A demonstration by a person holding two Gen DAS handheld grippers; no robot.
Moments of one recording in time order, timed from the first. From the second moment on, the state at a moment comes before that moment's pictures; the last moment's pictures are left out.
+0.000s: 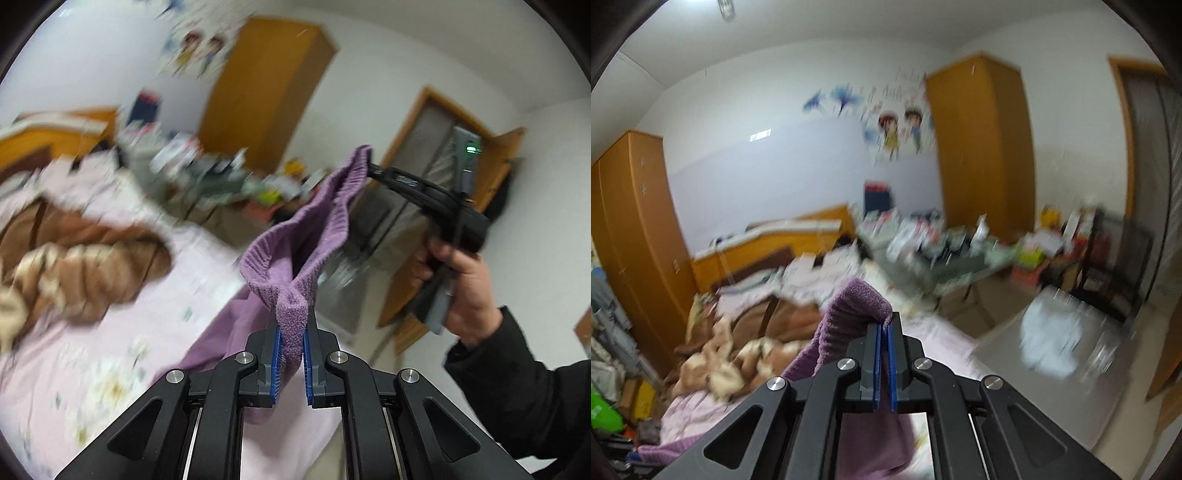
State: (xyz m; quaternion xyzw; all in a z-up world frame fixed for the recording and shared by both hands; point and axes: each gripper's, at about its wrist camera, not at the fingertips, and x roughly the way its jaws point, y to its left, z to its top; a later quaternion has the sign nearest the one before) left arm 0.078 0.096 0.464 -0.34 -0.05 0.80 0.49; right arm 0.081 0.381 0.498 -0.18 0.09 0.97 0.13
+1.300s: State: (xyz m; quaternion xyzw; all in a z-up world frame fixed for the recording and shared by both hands) left arm 0.125 -0.327 0.092 -0.54 -0.22 0.81 -0.01; right arm -0.119 -0.163 0.127 -0.43 -0.11 0.85 -0.27
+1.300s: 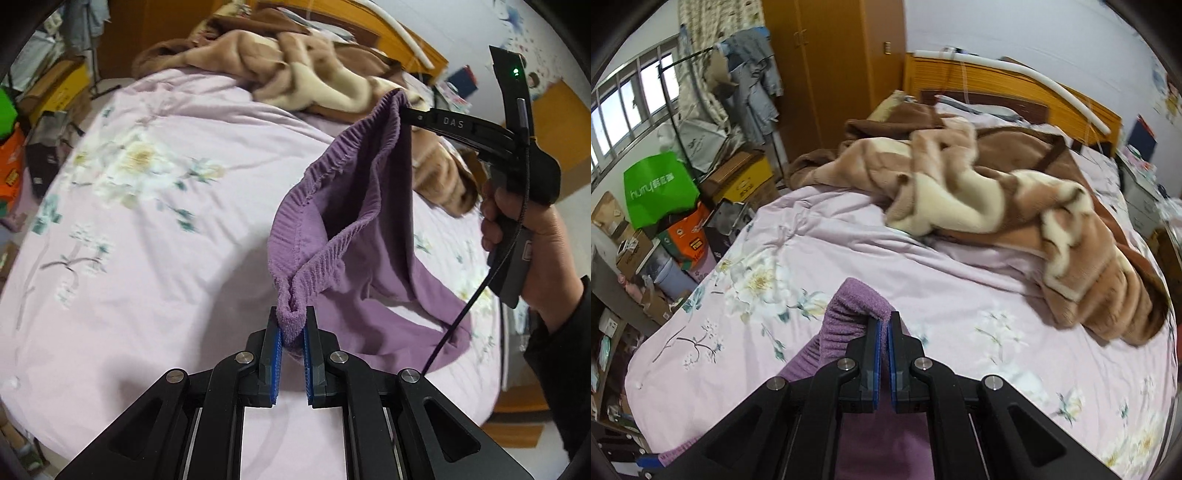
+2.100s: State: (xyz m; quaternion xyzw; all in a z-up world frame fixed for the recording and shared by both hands) left arm 0.133 -0.428 -0.122 -0.62 -0.29 0.73 -0.05; right arm -0.143 -0.278 -0.073 -0.54 -0.13 0.78 -0.28
